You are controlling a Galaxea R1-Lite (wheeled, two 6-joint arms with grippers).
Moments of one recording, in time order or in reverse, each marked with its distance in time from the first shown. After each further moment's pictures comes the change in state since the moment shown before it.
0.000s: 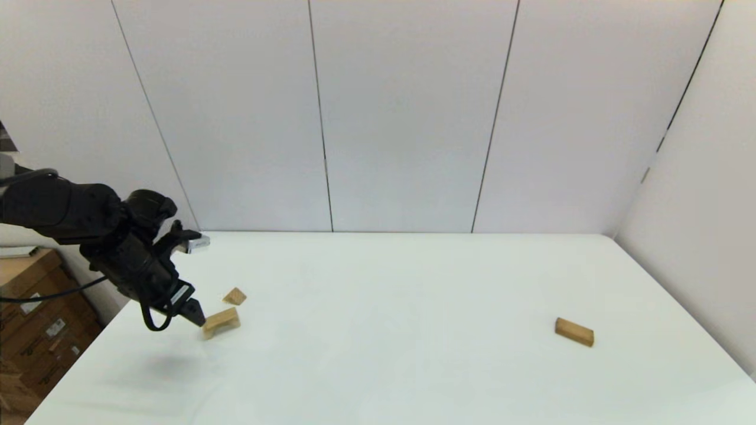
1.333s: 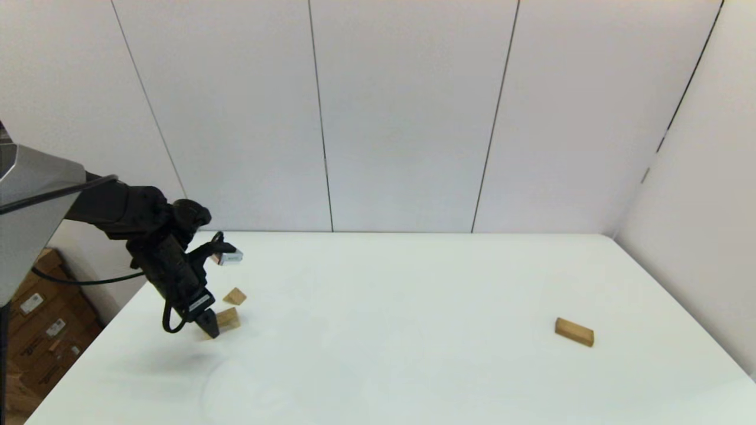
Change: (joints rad) left arm -0.065 0.171 -0.191 0.154 0.005 0.228; right arm 0.000 0.000 0.000 0.000 0.000 0.000
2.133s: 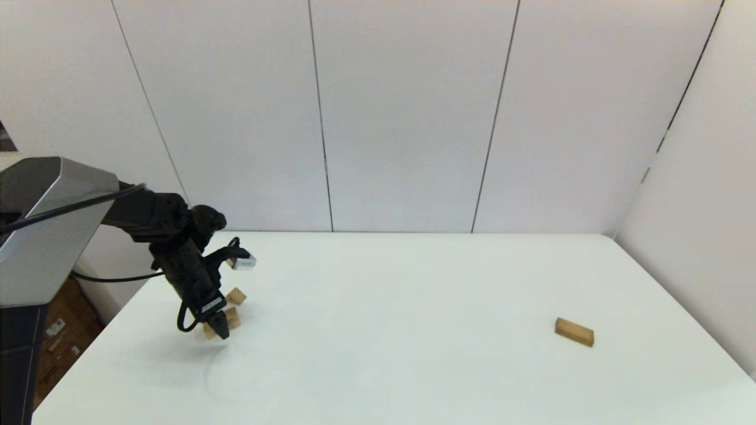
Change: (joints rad) left arm -0.029 0.102 -0.089 0.005 0.000 0.047; right arm 0.000 0.000 0.000 0.000 0.000 0.000
